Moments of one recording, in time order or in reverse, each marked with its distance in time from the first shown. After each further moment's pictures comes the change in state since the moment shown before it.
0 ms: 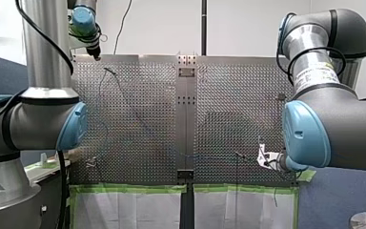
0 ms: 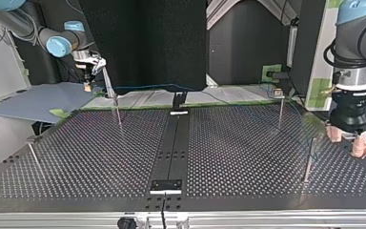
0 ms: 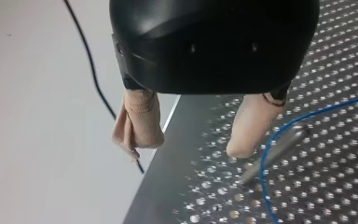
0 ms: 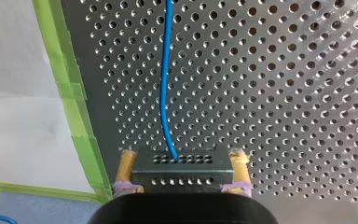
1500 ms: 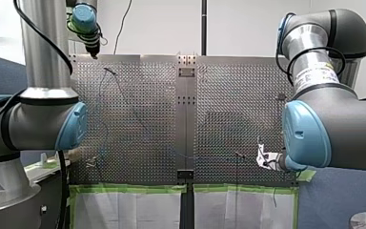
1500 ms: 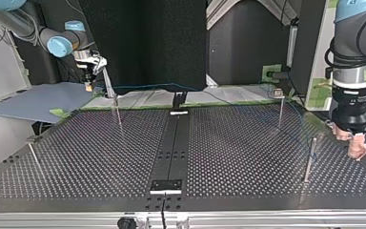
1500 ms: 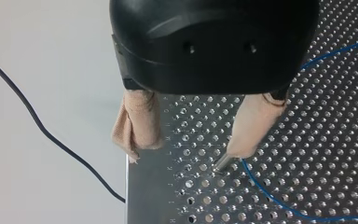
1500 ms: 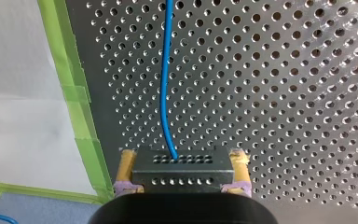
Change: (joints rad) left arm -0.018 0.012 0.004 0.003 -0.037 0.417; right arm 0.006 0.000 0.000 0.008 0.000 -0.008
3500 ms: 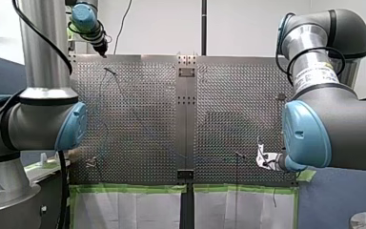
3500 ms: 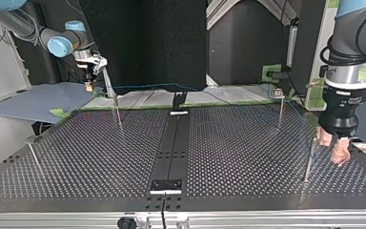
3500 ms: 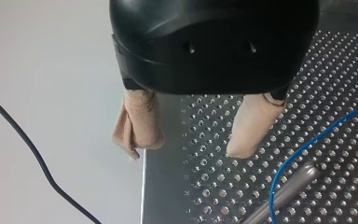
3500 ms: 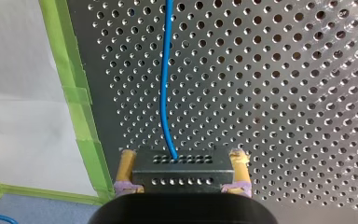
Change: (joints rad) left arm -0.010 0.006 0.001 0.019 0.141 -0.049; right arm 0.002 0.000 0.000 0.000 0.000 0.000
